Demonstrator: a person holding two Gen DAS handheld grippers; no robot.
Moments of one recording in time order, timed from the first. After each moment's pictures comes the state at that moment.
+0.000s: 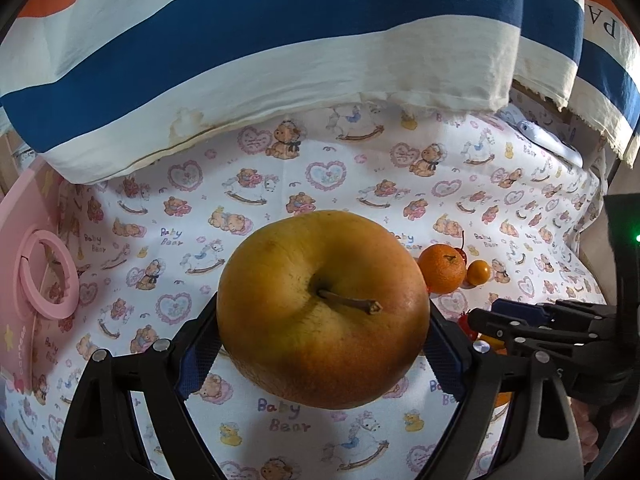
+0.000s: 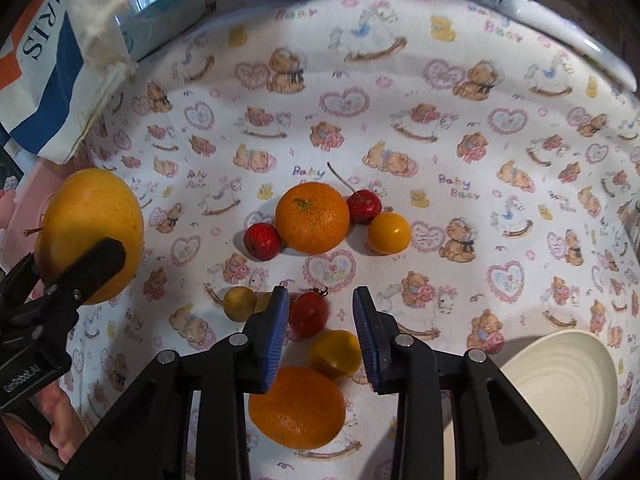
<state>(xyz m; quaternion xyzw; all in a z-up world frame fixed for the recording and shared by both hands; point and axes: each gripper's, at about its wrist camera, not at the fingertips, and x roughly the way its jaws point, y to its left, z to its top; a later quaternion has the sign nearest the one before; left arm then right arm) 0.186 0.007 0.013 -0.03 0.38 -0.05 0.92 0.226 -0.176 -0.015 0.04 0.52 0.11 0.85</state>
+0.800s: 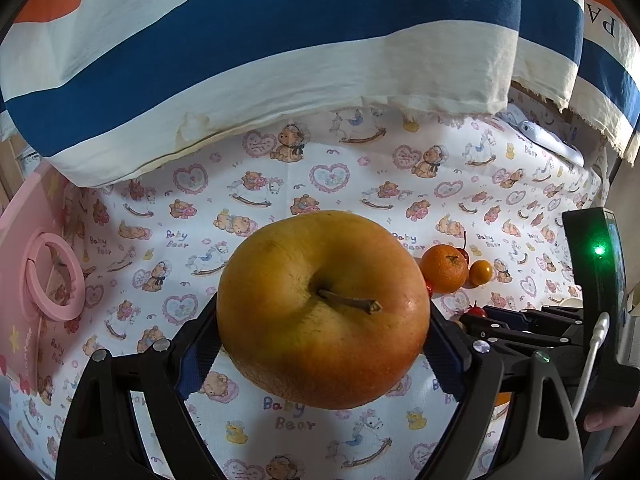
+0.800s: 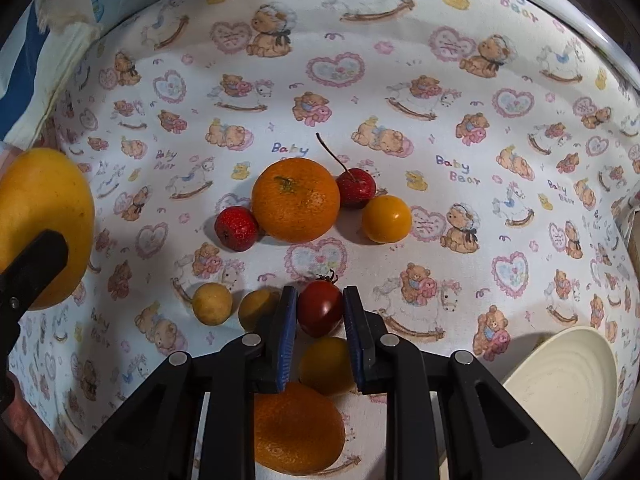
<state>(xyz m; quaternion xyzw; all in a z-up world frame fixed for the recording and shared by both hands) 0.184 0.007 0.017 -0.02 0.38 -0.05 0.92 0.237 -0.168 -0.032 0.02 0.54 0.07 0.84</state>
